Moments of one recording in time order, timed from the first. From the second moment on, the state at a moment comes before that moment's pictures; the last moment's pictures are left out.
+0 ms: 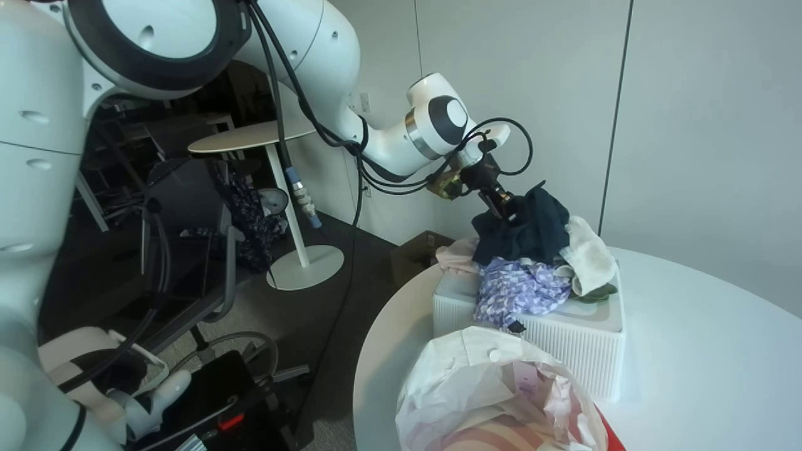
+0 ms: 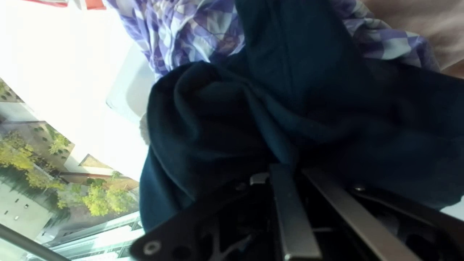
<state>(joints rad) 0.18 0.54 -0.13 -1.67 -0.60 2.45 0.92</state>
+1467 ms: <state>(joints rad) 0.10 -0.25 0.02 -1.74 -0.94 2.09 1.09</state>
